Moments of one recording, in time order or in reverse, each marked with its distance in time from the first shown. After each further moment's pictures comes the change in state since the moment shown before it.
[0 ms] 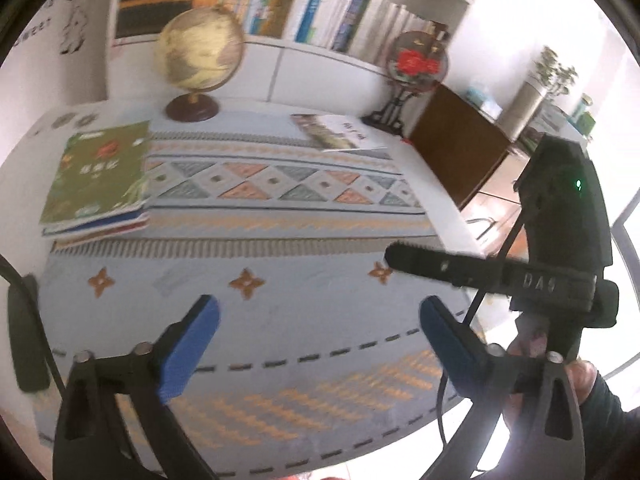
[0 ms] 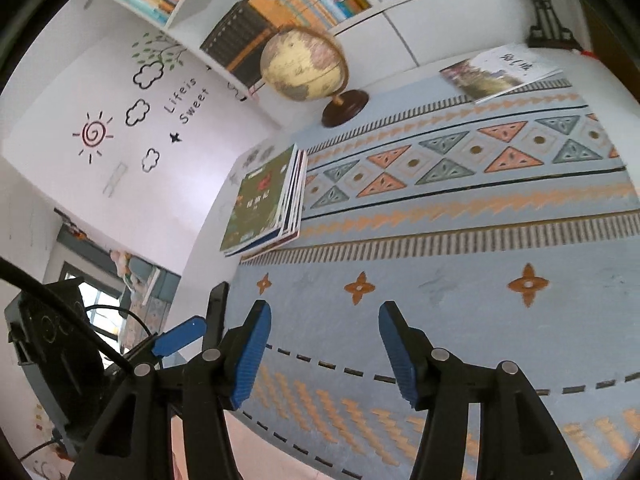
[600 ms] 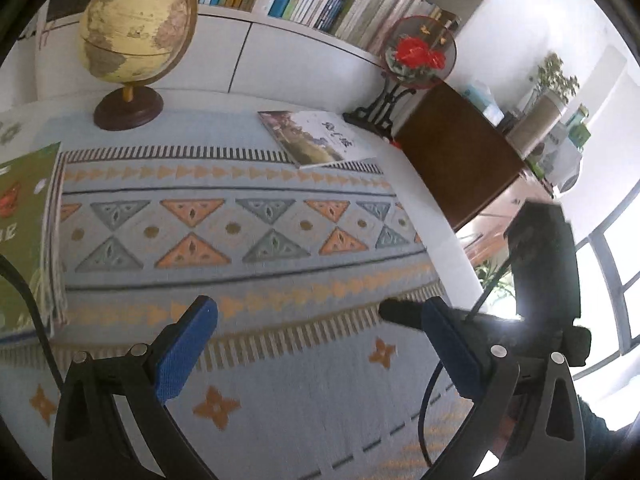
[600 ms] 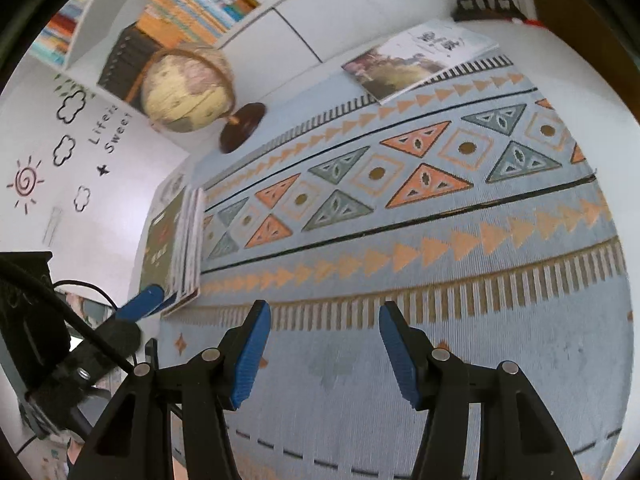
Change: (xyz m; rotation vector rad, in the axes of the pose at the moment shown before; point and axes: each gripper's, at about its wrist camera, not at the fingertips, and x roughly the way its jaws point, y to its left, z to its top) left arm 0.131 0.029 0.102 -0.004 0.090 -0.144; right arm 0.048 -0.102 0.079 0.161 0.037 -0.192
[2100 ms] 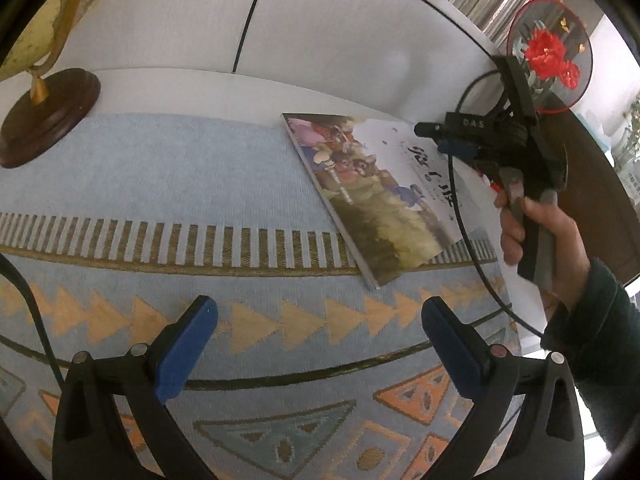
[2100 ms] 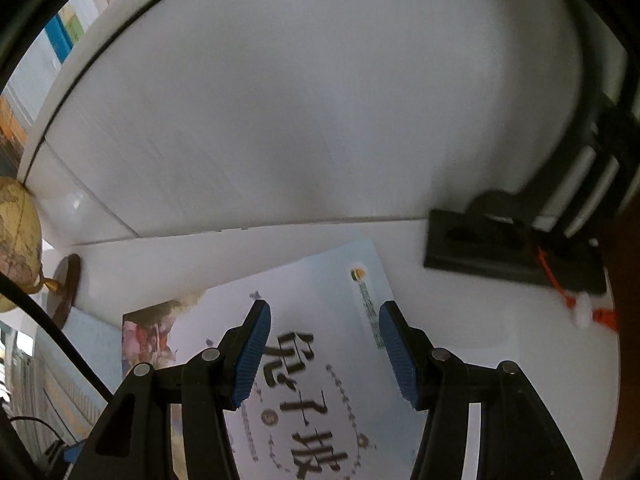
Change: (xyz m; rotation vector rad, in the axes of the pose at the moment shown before) left arm 0.235 0.048 0.132 -0.104 0.022 0.128; right arm 0.141 -0.133 0.397 -0.244 -0.118 -0.289
